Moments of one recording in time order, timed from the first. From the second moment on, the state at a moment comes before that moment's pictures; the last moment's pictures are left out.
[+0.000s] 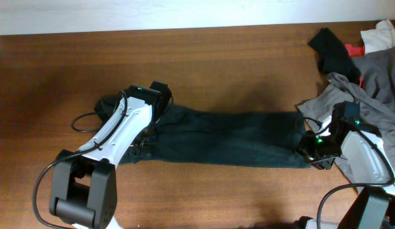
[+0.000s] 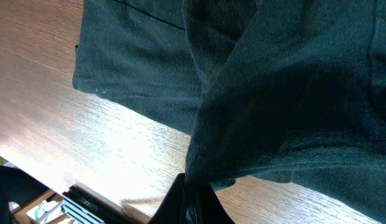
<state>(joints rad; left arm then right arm) -0.36 1.82 1.33 -1.31 -0.38 -0.60 -0.35 1.48 0.85 -0.90 -0.26 0.29</state>
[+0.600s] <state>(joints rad) -0.36 1.82 1.33 -1.31 -0.38 -0.60 -0.35 1.48 0.78 -0.78 -0.27 0.34</state>
